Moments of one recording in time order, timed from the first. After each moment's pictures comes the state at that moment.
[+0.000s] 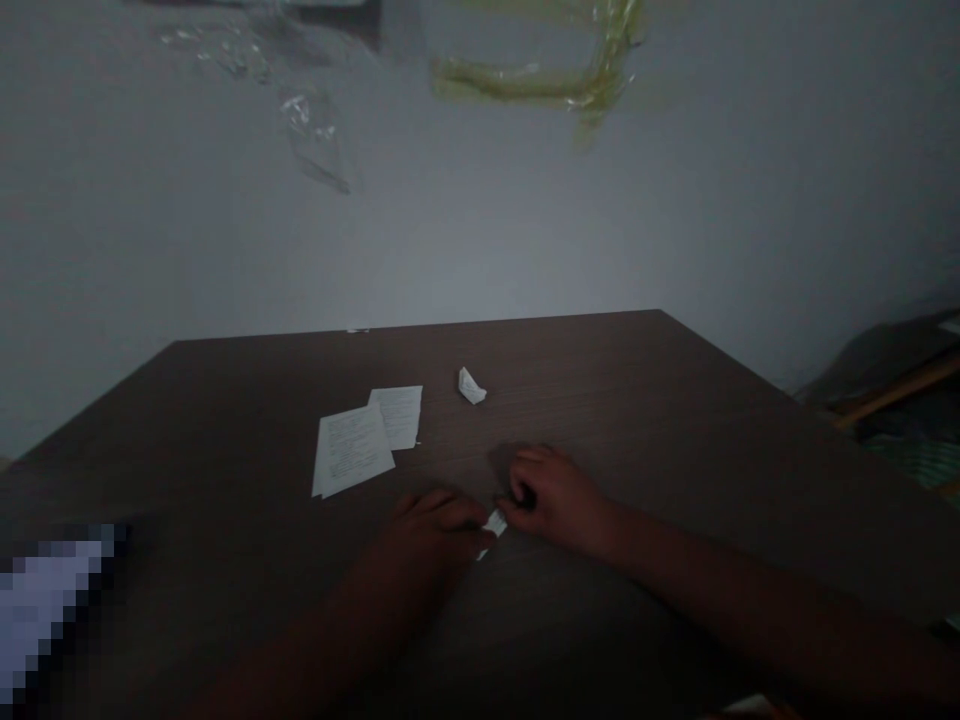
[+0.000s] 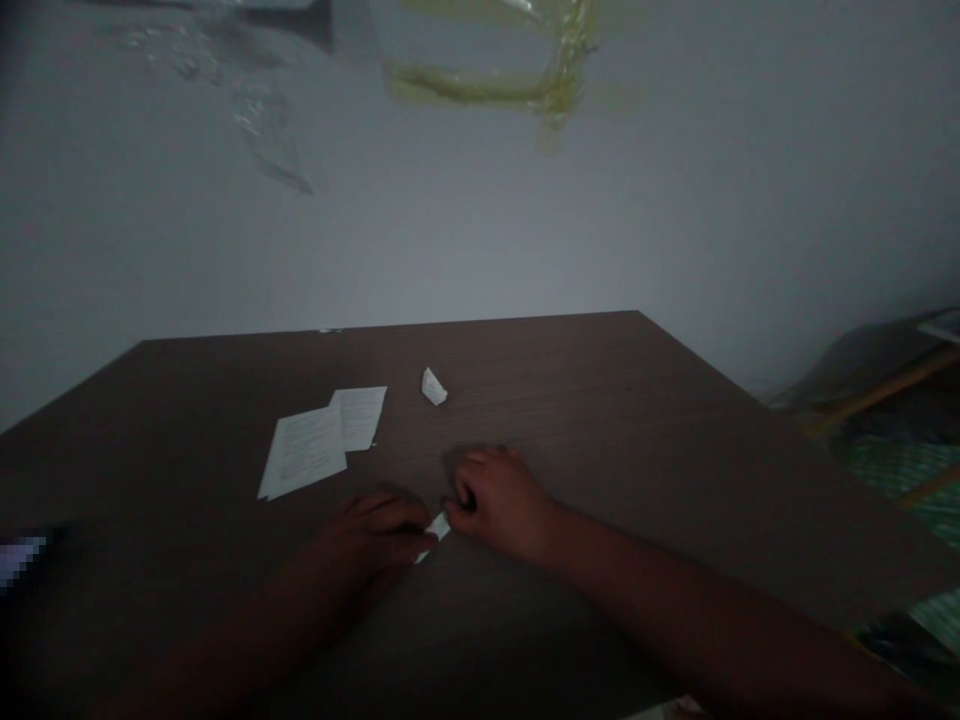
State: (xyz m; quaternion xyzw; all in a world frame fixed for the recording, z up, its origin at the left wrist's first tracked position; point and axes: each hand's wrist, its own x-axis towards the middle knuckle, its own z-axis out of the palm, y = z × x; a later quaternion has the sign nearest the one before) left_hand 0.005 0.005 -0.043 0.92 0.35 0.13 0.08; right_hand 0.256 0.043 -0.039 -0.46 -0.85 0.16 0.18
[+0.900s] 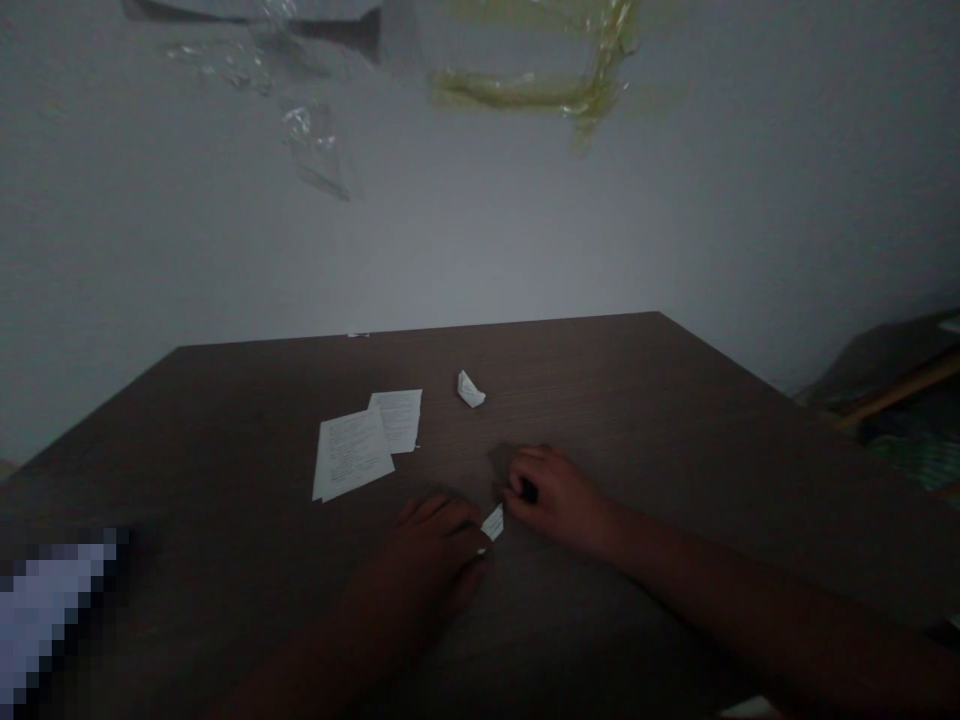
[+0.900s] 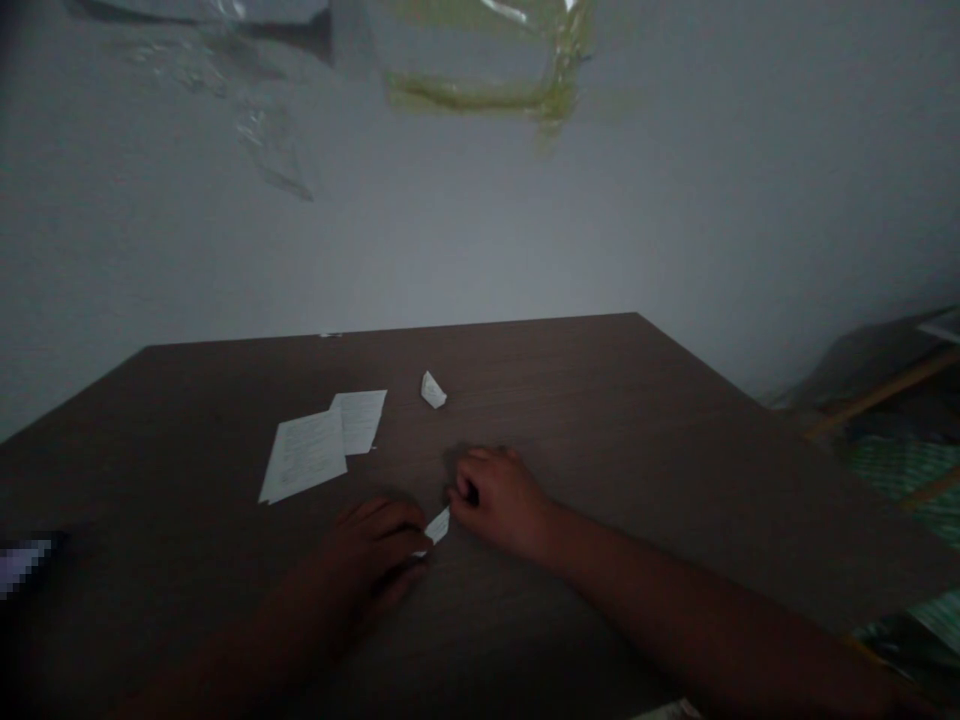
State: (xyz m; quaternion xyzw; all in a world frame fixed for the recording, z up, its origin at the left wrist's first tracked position) left_hand 0.018 -0.008 -0.007 0.90 0.40 0.09 0.15; right_hand 0.258 0.047 -0.040 -0.45 -0.84 0.19 0.24
